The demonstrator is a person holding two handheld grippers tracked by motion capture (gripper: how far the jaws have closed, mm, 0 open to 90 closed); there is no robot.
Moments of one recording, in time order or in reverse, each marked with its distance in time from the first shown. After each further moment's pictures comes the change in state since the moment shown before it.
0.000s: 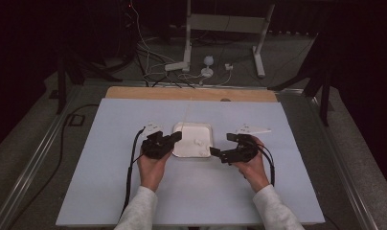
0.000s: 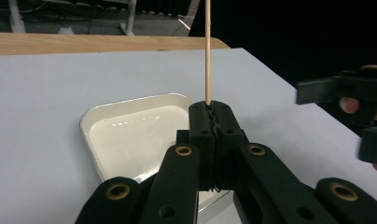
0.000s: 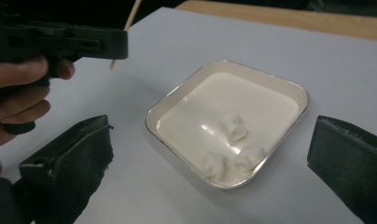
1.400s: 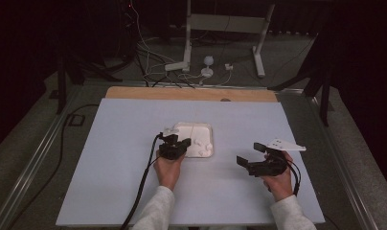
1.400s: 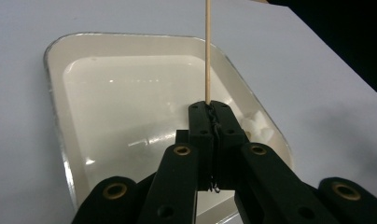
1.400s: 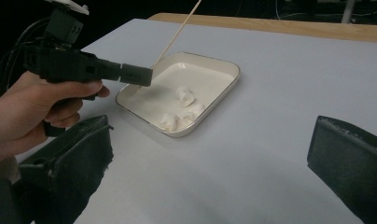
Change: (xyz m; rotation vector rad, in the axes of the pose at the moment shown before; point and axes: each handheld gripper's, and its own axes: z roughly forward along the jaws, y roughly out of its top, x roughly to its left) left arm 0.001 -0.035 0.064 0.149 0.115 -0.129; right arm -0.024 -0.042 -0.068 -0.073 -0.098 0.026
